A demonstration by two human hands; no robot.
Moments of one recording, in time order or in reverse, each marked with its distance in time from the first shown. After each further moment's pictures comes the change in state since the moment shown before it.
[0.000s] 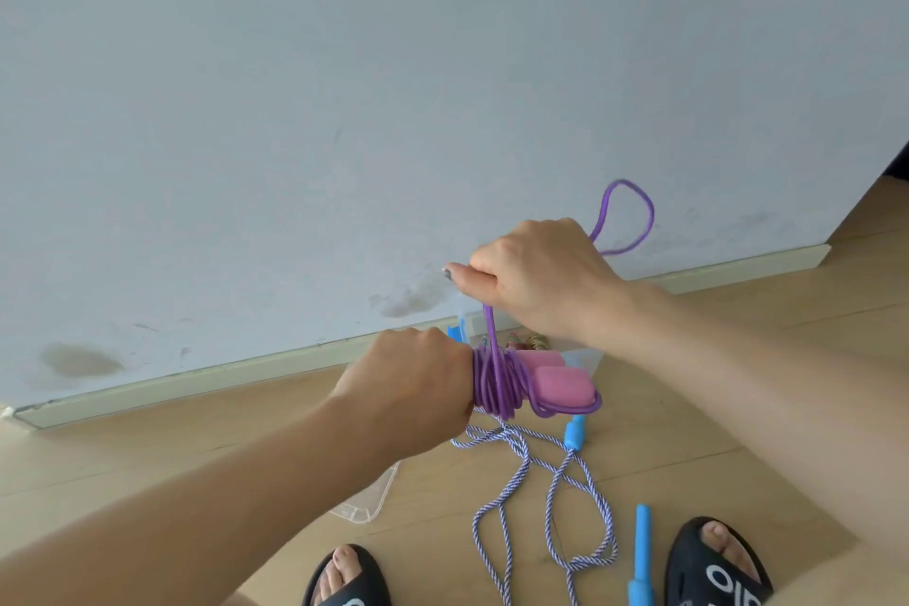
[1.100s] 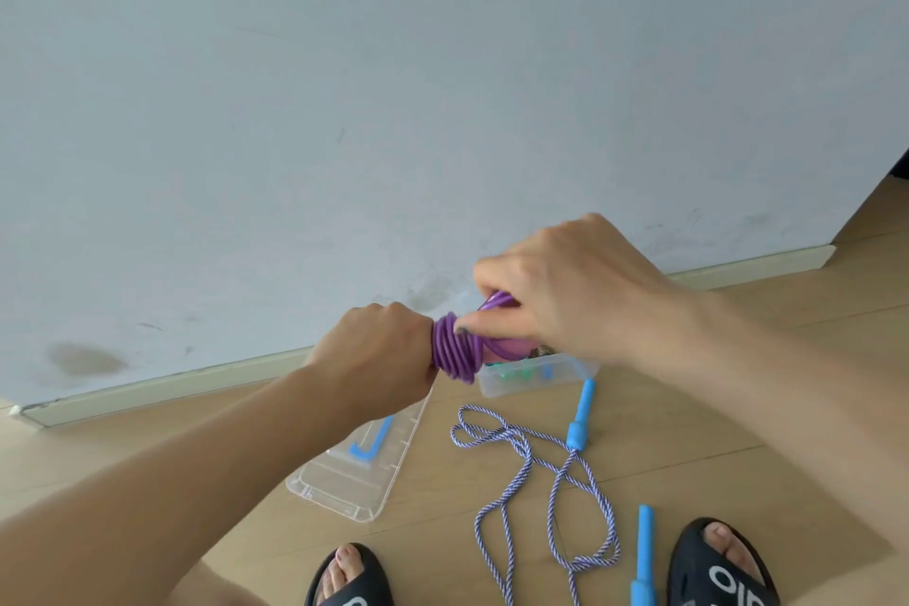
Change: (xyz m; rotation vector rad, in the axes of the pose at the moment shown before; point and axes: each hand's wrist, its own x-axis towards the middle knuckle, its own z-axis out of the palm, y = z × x) left_hand 0.006 -0.035 0.012 -0.073 0.012 -0.120; right_hand -0.024 -0.008 -0.040 -0.074 -0.012 -0.173
